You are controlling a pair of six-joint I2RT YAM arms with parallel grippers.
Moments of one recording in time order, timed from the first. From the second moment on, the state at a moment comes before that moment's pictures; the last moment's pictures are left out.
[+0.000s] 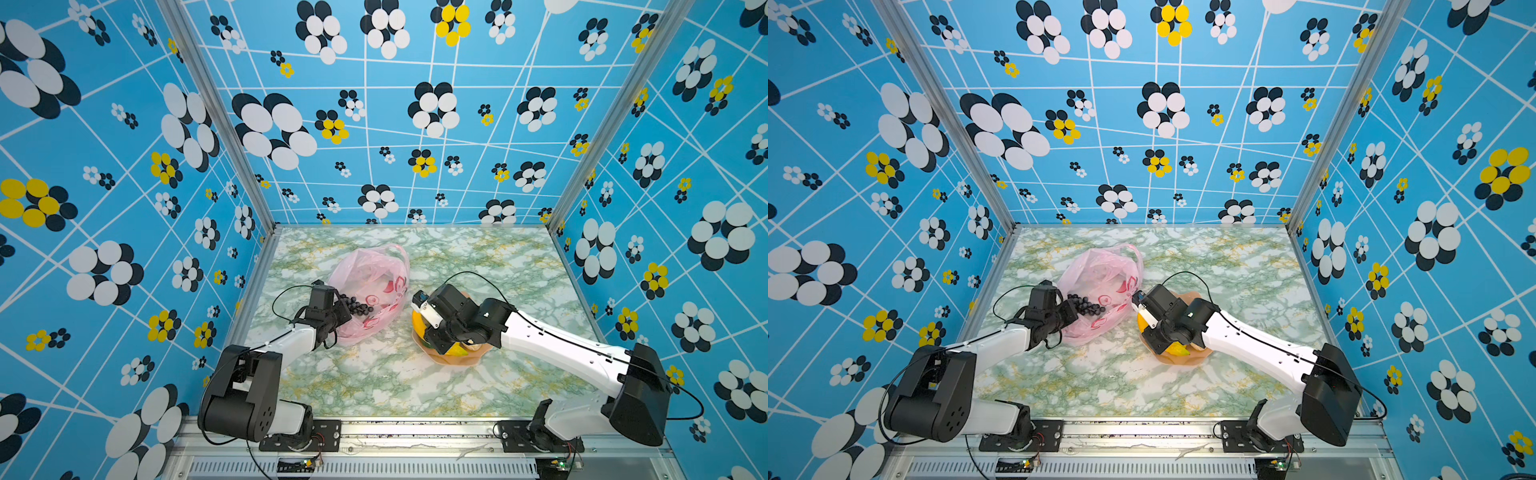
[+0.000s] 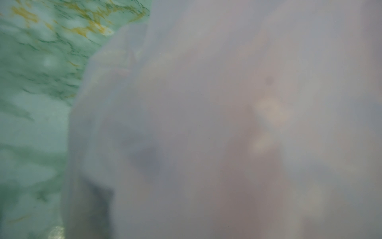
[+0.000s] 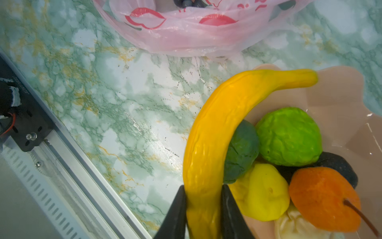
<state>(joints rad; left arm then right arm) -0.18 1.41 0.55 0.03 0.07 -0.63 0.92 1.41 1.10 -0.77 0.00 0.13</state>
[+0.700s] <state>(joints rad) -0.17 1.41 0.55 0.03 0.07 -0.63 0.94 1.39 1.04 -0.79 0.03 0.08</state>
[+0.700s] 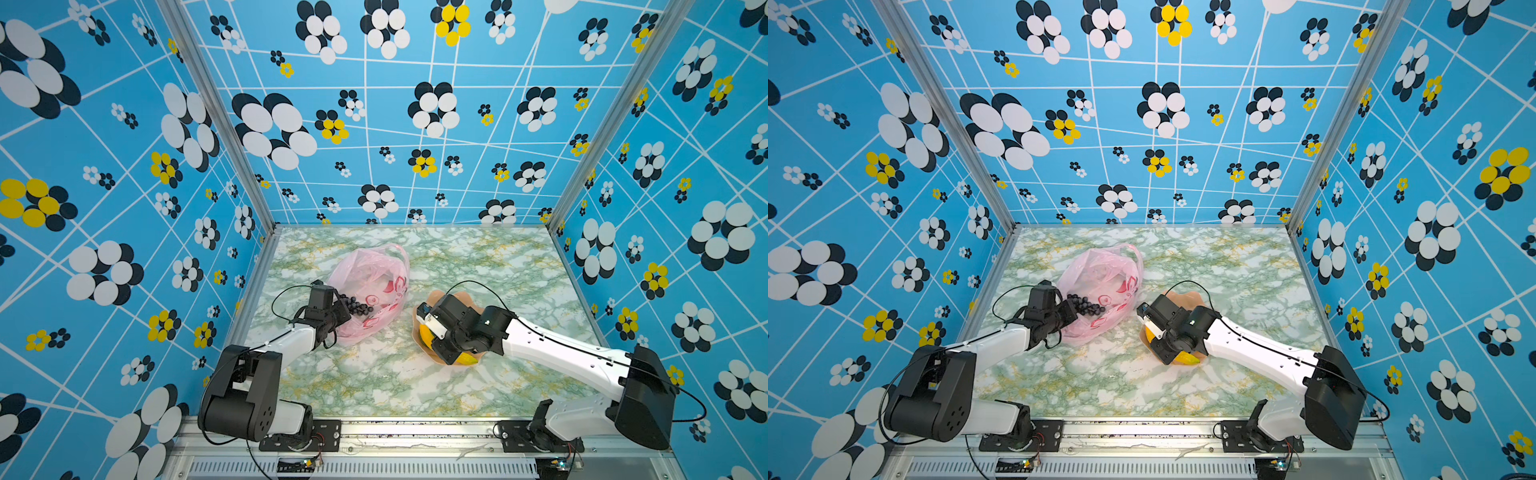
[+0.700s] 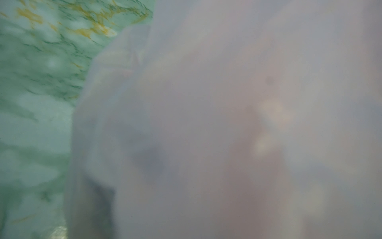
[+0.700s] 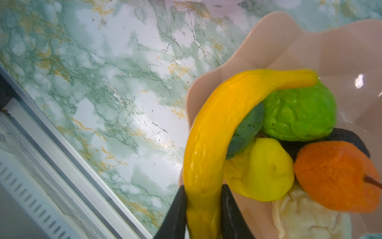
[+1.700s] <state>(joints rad) -0.17 1.41 0.56 0.03 0.07 -0.63 0.94 1.48 1.04 -0.75 0.08 0.06</state>
